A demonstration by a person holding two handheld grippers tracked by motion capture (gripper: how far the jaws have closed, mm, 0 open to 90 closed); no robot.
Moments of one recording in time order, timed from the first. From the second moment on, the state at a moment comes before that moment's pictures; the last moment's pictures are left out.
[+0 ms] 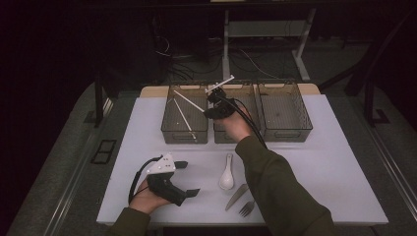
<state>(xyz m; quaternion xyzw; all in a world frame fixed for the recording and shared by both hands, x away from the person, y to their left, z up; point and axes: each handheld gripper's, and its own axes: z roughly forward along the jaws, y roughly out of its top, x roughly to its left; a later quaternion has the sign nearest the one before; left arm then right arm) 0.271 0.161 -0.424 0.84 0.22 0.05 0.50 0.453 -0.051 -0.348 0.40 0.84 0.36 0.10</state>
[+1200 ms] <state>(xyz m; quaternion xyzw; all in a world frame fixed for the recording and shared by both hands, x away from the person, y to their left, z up) 0.270 0.158 -0.424 0.84 0.21 0.04 0.50 0.490 0.004 -0.366 0.42 0.85 0.29 0.11</state>
